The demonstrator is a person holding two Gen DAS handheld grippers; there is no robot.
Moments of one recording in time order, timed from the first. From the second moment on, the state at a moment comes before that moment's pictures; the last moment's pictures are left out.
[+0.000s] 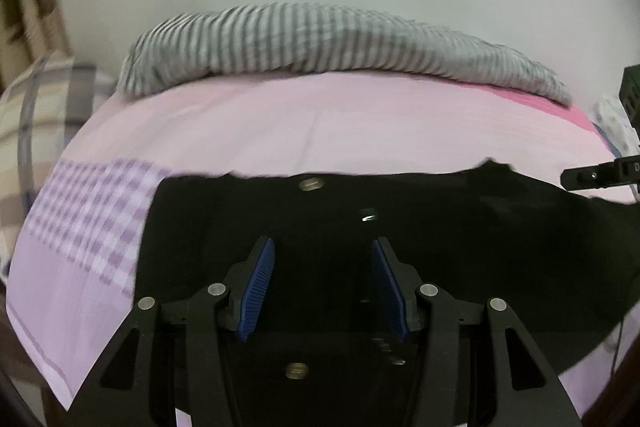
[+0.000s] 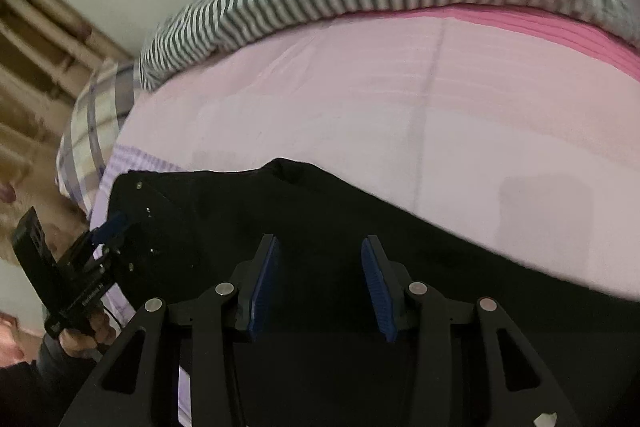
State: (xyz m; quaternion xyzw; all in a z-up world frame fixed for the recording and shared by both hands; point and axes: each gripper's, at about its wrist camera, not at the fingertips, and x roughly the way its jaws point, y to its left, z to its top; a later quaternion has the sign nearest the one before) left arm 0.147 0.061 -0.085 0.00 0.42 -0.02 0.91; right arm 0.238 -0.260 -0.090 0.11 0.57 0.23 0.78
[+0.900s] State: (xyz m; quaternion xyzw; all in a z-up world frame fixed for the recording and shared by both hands) left arm 0.142 0.071 -0.099 0.01 0.43 -0.04 0.90; right arm 0.309 -0.193 -0.125 0.08 0.58 0.29 0.76
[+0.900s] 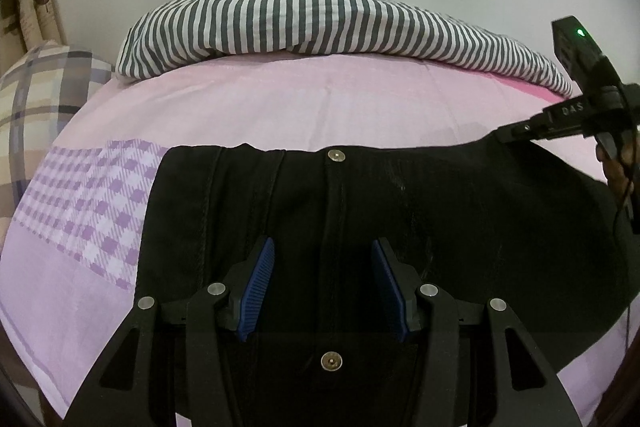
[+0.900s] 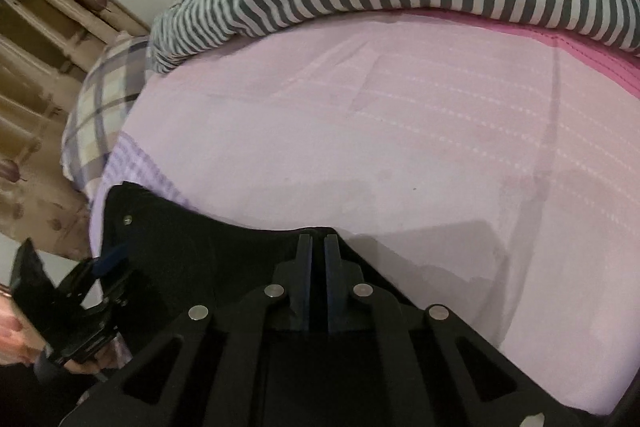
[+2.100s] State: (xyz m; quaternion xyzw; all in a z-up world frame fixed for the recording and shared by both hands) left arm 0.096 -0.007 -0.095 0.08 0.46 -0.14 0.87; right arm 0.212 -0.317 -0.104 0.21 0.52 0.12 0.82
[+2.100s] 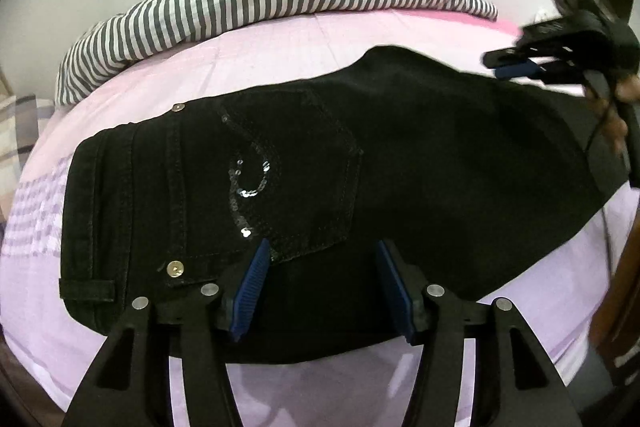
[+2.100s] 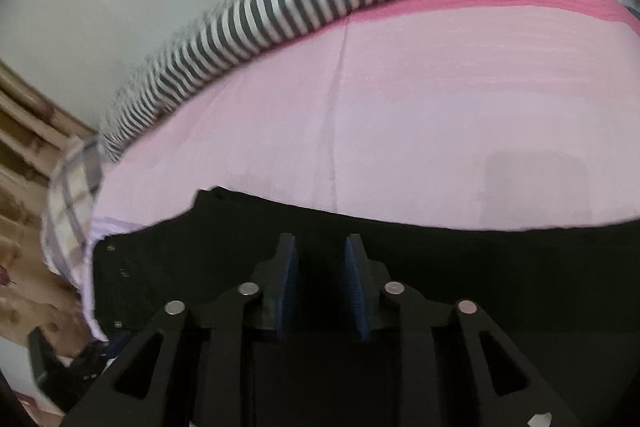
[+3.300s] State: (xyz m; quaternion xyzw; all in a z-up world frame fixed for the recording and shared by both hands) left arm 0.093 -0.170 -0.091 0.10 0.46 -0.27 0.84; right arm -0.058 -0.616 -0.132 0.50 0.36 -0.17 0.77
